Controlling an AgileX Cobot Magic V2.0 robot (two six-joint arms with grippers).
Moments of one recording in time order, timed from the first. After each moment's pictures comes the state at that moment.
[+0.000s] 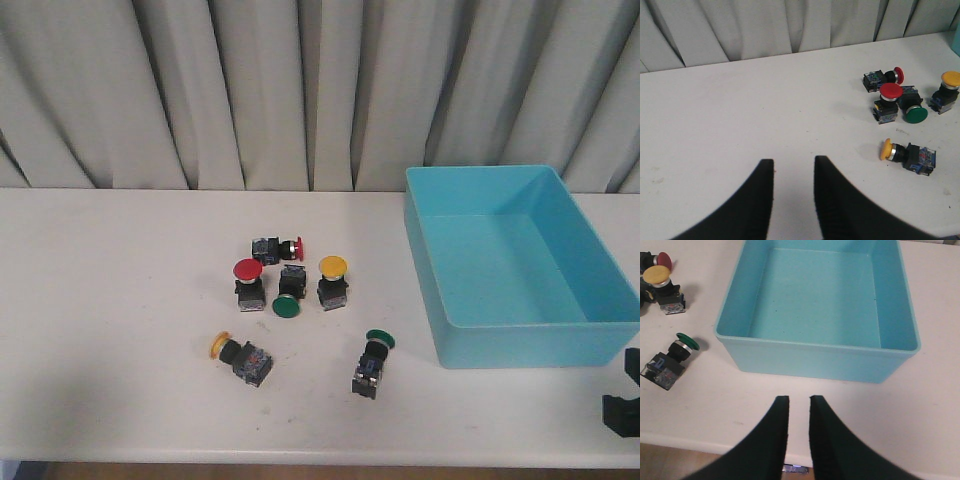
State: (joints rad) left arm -0.04 0.54 -0.54 -0.05 0.55 0.06; right arm 0.02 0.68 -0.47 0.06 0.53 -0.13
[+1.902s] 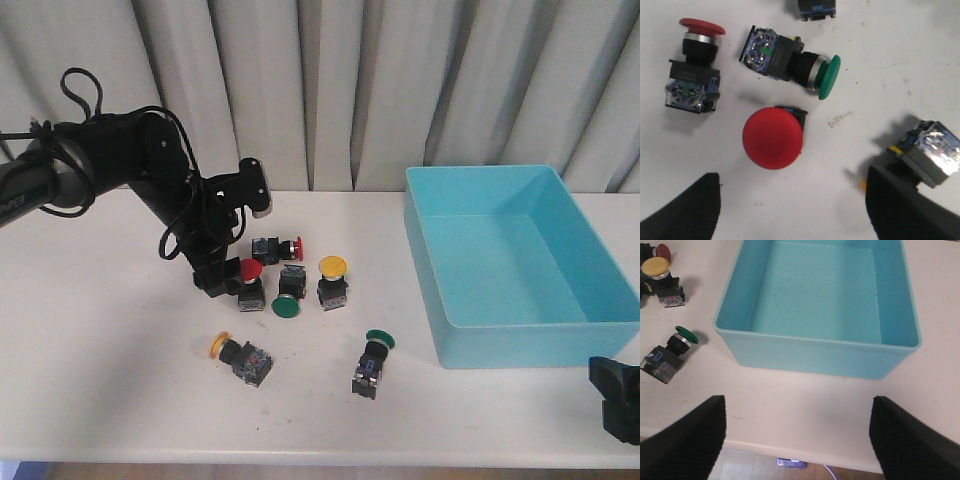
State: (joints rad) left arm -0.31 2.13 -1.73 -0.23 0.96 1.04; right arm 0.02 0.68 -0.47 0.06 0.54 -0.14
